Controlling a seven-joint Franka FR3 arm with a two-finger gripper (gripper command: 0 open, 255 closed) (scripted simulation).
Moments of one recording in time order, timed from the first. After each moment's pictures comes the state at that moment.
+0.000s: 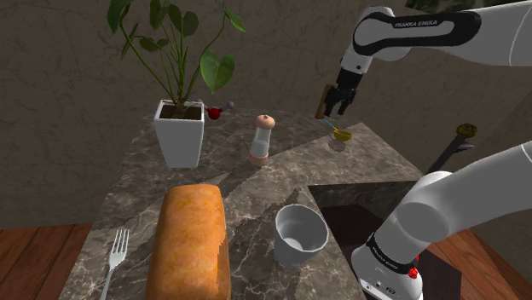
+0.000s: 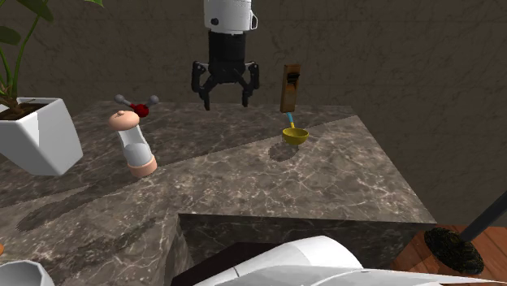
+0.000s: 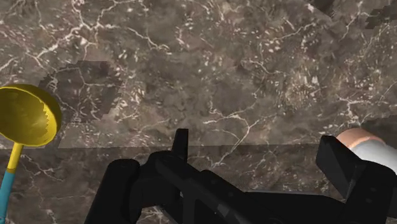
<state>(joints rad) -0.12 -0.46 -0.26 -2.28 -0.03 1.79 -0.21</state>
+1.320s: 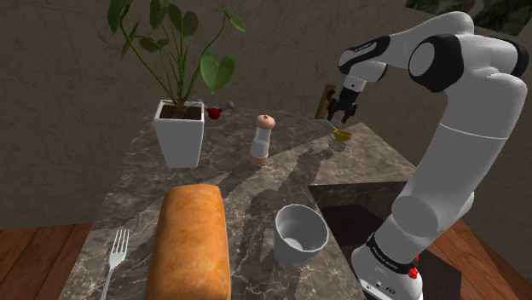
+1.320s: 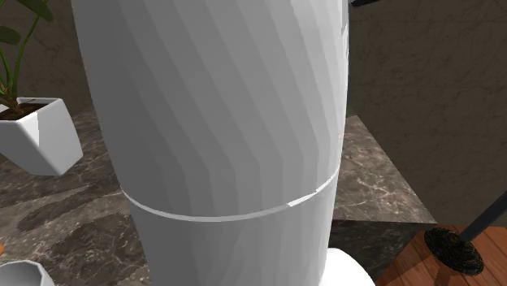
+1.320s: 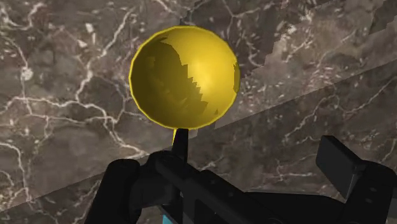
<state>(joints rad) -0.29 0.21 -0.51 -1.87 0.24 1.93 -0.39</state>
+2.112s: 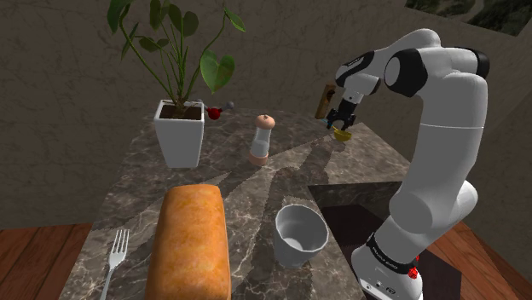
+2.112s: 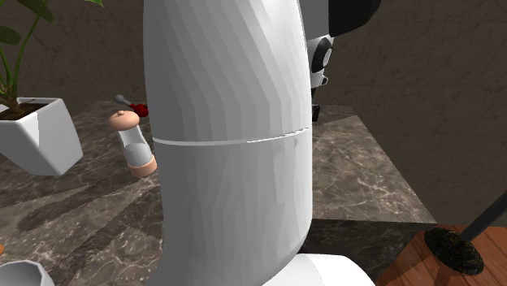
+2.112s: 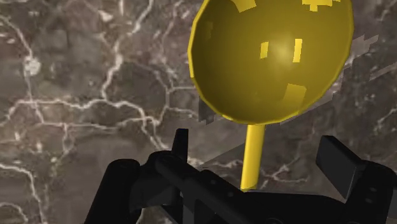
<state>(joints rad) -0.37 0.41 -0.51 -1.78 0.36 1.99 -0.44</state>
